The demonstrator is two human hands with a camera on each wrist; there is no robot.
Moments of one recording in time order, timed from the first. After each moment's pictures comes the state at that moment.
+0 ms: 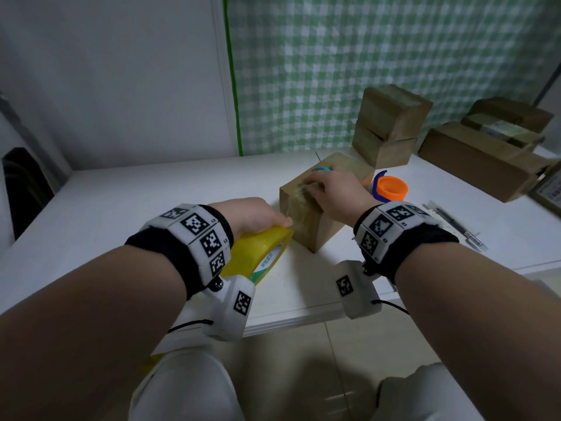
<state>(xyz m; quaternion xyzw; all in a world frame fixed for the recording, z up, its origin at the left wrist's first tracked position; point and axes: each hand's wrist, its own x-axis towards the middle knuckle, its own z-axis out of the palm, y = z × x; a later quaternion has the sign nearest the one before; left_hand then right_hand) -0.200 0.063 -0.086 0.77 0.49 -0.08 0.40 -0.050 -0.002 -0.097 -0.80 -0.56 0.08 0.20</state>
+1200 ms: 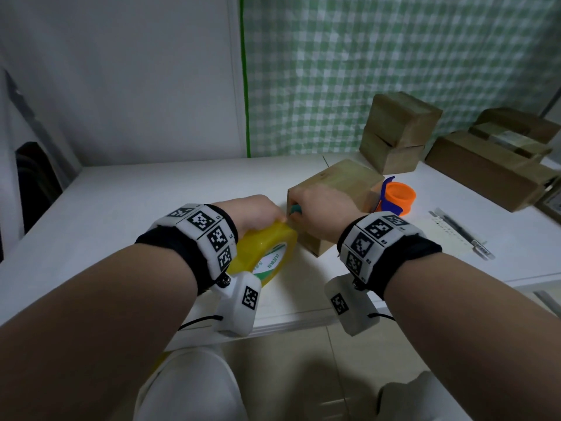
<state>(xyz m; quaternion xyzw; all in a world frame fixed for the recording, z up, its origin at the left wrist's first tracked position) -0.209 0.065 -0.079 0.74 0.50 -0.03 0.45 -0.092 0.011 -0.099 -0.77 -0.64 0.00 0.04</state>
